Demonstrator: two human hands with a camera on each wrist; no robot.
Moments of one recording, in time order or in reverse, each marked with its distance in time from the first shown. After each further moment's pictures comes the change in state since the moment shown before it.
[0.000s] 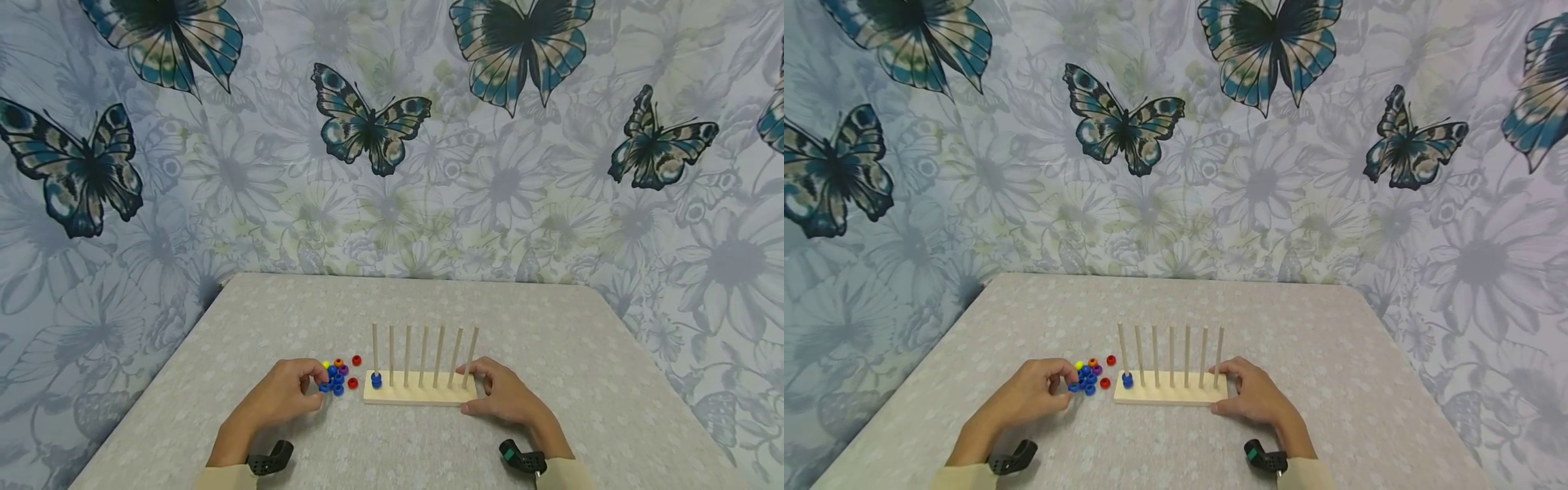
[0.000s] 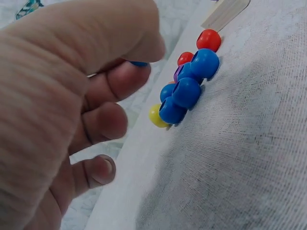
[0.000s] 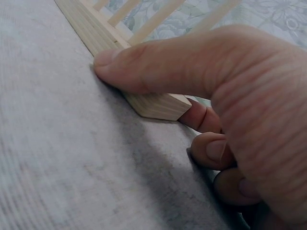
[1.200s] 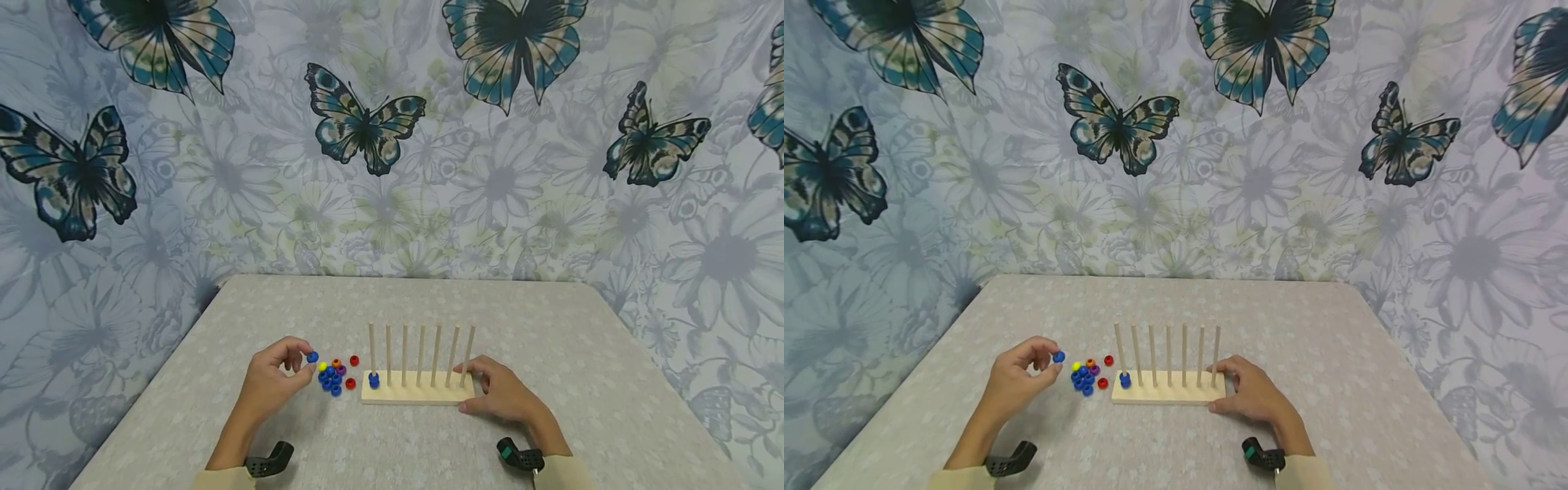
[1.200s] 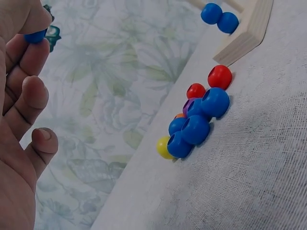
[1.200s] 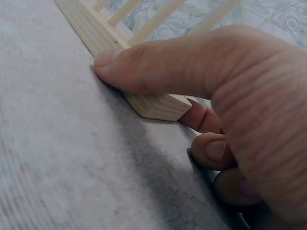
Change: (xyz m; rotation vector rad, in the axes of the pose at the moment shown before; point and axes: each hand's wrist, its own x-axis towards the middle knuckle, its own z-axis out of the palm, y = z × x) left_hand -0.001 0.016 -0.002 -0.233 0.549 0.200; right_hand 0.001 0.001 -0.001 -0.010 0.001 0.003
